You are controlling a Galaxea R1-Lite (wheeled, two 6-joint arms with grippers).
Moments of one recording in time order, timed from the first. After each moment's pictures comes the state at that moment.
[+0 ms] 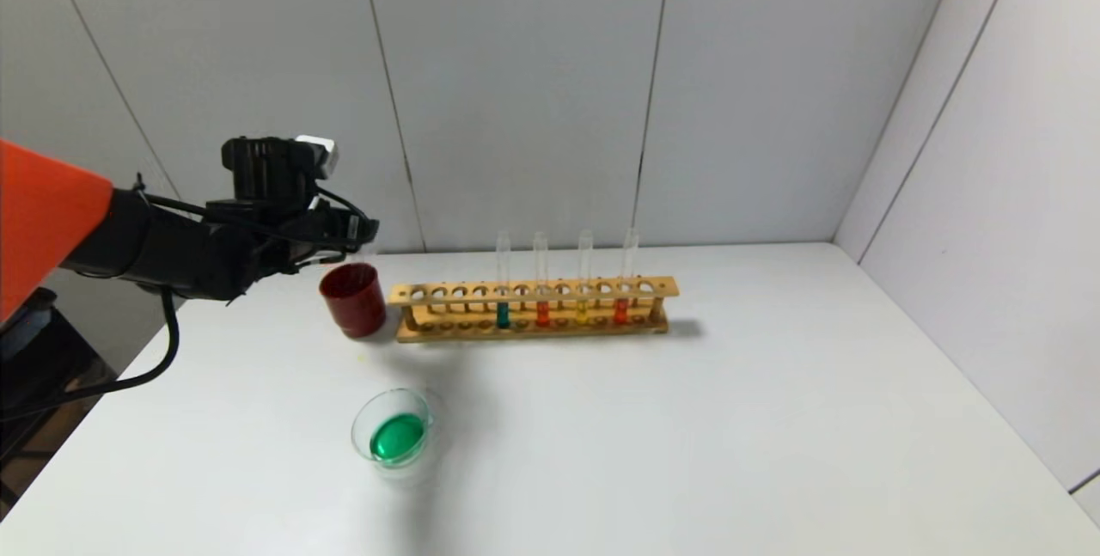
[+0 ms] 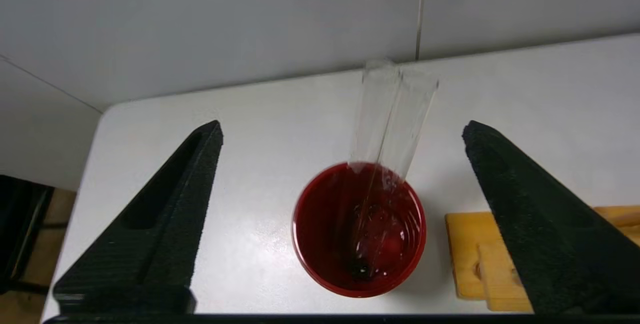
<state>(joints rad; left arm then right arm) -0.10 2.04 -1.25 -0.49 0.19 0.12 0.00 0.00 0.00 0.01 0.01 0.00</state>
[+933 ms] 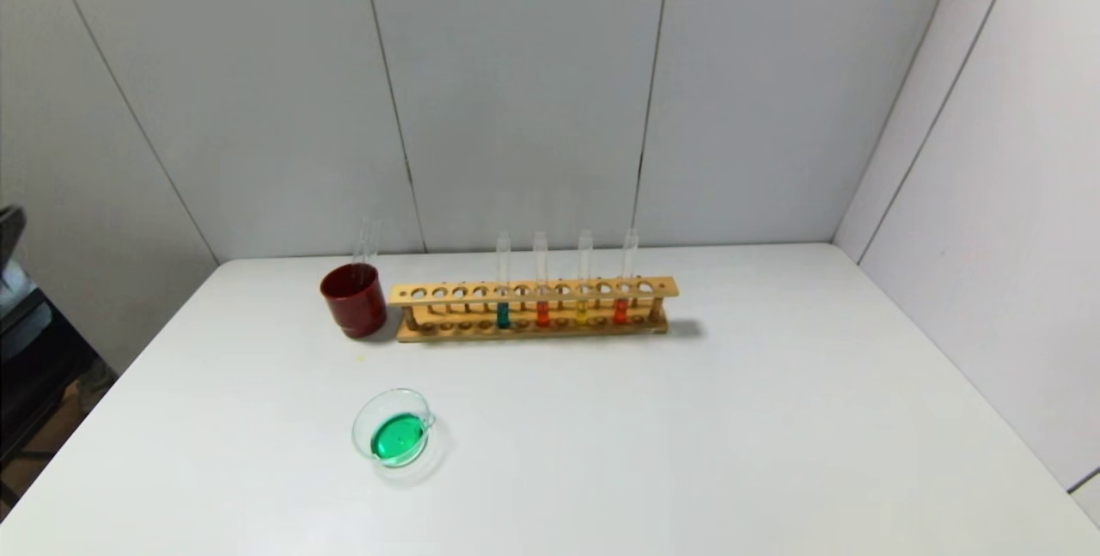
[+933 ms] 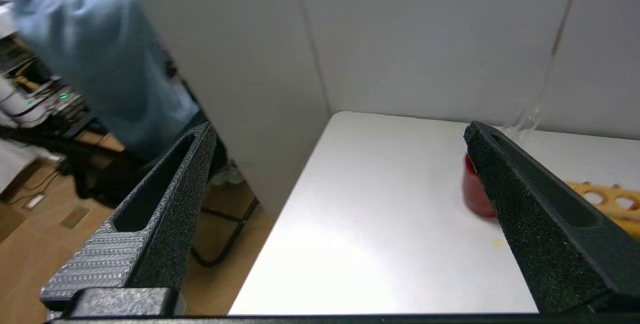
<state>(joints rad) -0.10 0.90 -0.64 -0.30 0.55 0.15 0.00 0.00 0.00 0.01 0.01 0.00</state>
